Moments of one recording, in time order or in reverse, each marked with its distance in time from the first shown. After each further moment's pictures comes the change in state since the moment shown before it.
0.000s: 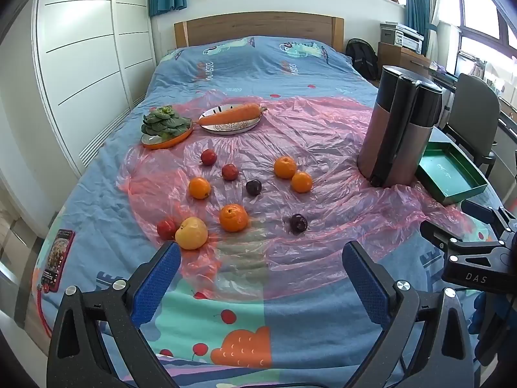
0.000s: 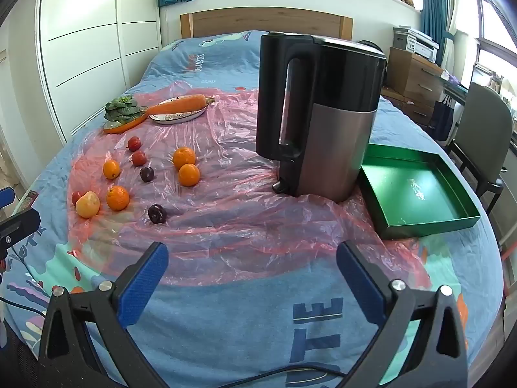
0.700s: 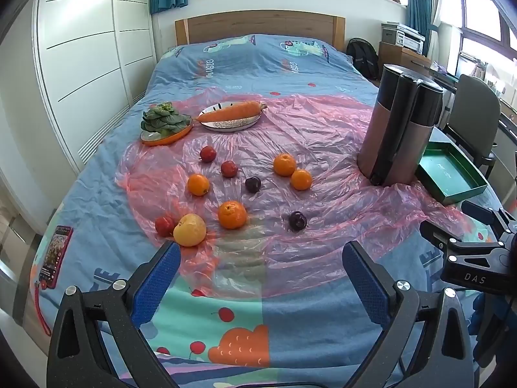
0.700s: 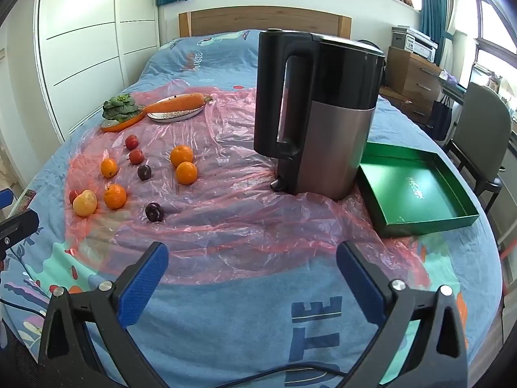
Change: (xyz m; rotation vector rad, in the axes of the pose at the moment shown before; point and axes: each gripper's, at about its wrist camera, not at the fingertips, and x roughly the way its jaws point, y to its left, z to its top) left arm 0.001 0.000 0.000 -0.004 0.003 -0.004; right arm 0.000 0.004 0.001 -0.003 0.003 -0.007
